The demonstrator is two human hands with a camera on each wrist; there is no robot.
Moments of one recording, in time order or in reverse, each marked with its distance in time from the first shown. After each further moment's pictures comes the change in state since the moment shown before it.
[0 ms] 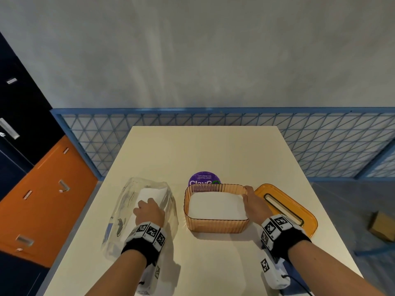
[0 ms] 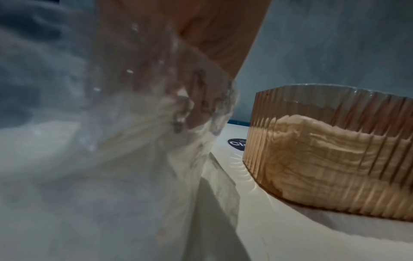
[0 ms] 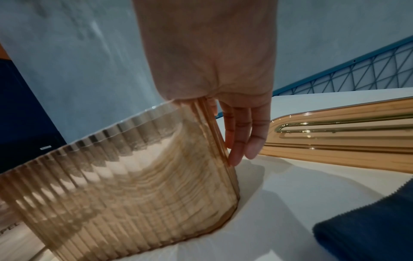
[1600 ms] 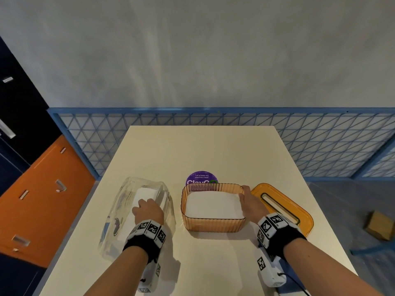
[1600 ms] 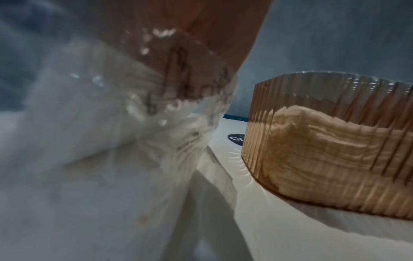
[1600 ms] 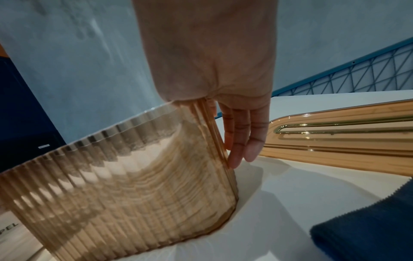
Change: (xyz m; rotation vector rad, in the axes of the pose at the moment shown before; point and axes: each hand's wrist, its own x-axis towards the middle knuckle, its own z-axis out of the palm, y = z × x) left_hand -0.004 0.009 -0.004 -0.003 -0.067 -0.034; right_hand -0.005 -0.006 -0.004 0.011 -0.029 0.022
